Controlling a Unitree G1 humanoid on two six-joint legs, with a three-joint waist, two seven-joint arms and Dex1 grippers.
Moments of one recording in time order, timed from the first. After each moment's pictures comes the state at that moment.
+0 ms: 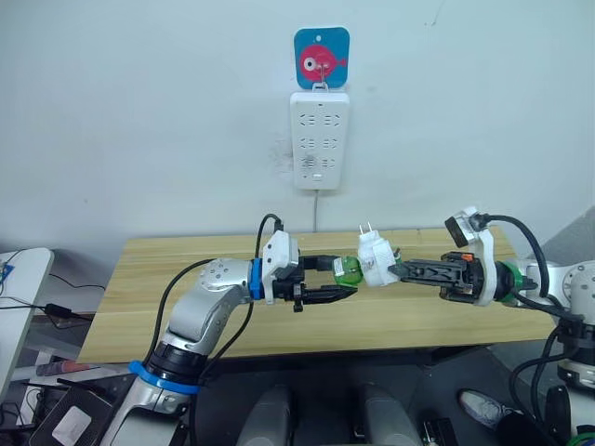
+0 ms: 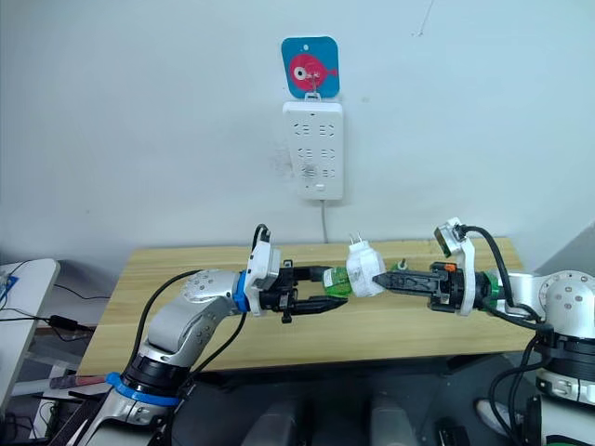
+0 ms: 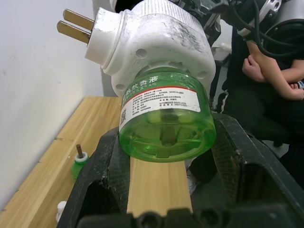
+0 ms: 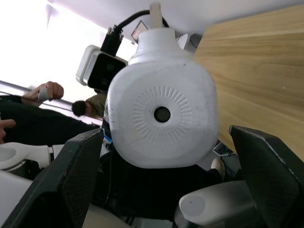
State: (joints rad) left arm -0.38 0.40 -0.21 -0.10 -0.46 0.35 -1.14; right arm -0.45 -0.63 -0.32 -0.07 1.24 1.57 0.72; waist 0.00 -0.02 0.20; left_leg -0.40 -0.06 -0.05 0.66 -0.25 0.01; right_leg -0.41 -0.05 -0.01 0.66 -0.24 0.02
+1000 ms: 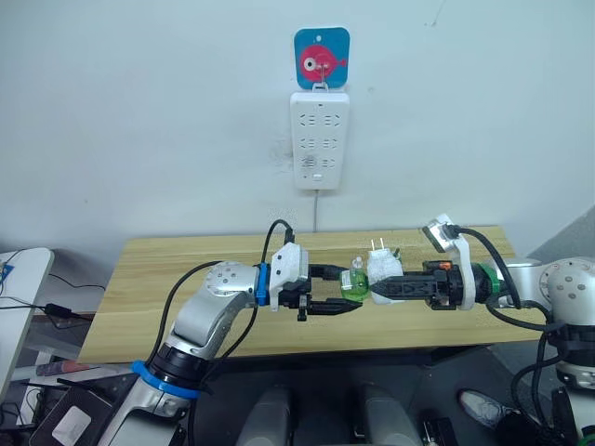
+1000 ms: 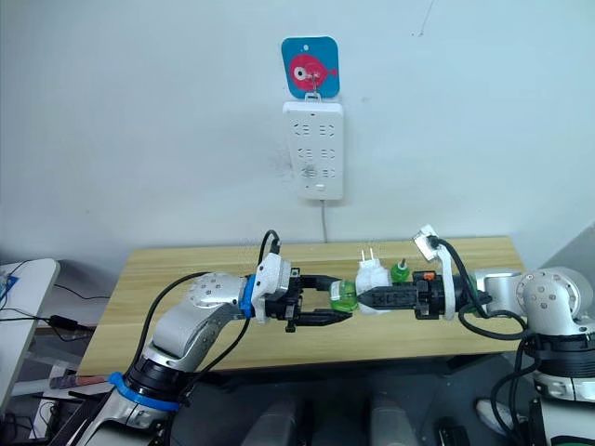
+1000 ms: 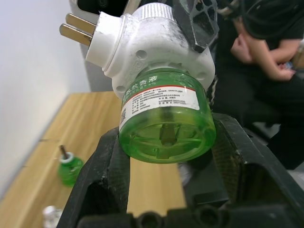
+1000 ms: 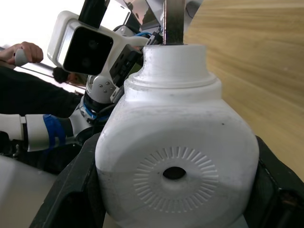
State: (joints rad) left arm -0.38 0.41 -0.27 -0.10 -0.38 0.27 -1.14; right arm -0.46 -0.65 -0.13 -0.14 1.16 1.45 0.76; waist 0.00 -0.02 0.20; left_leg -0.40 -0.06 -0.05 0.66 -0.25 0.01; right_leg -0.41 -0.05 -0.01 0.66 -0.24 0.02
